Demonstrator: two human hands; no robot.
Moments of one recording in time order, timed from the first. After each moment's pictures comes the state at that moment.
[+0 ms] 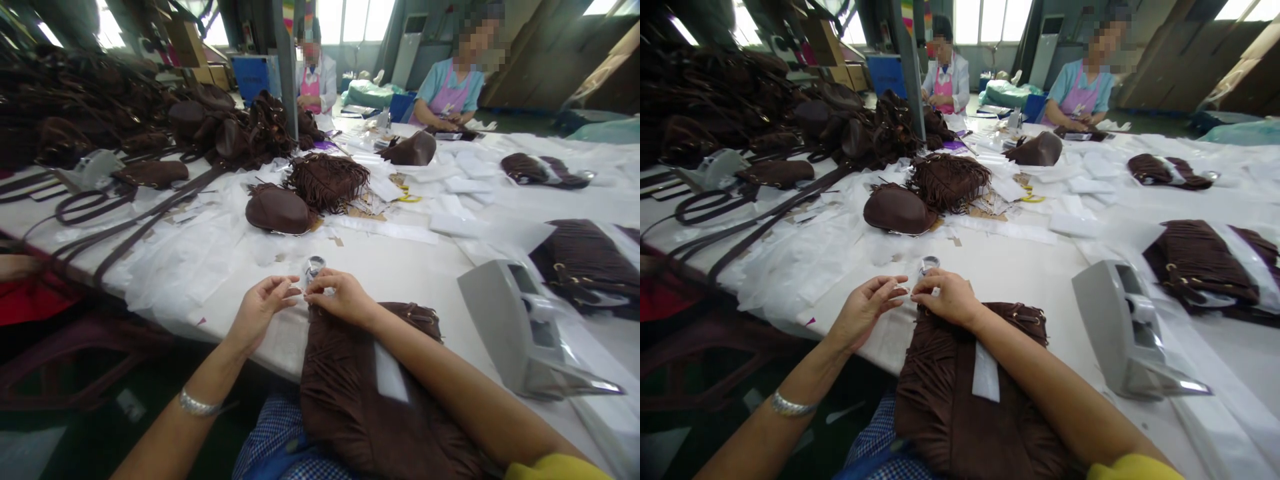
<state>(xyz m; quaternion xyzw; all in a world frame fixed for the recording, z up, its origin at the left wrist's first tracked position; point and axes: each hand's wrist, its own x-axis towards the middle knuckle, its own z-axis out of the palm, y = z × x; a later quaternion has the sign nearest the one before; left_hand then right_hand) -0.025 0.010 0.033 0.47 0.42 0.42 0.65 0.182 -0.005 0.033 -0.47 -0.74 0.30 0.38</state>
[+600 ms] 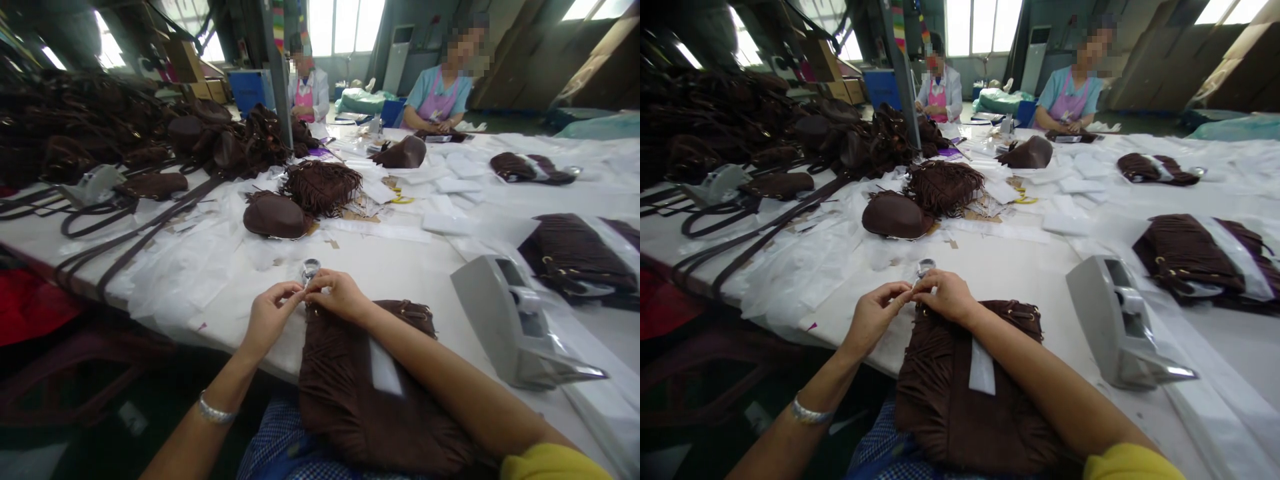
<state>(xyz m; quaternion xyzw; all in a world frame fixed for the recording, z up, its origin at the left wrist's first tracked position) -0.007 0.004 0.030 0.66 0.44 0.41 0.45 0.183 -0.002 0.031 -0.50 -0.72 0.29 0.38</state>
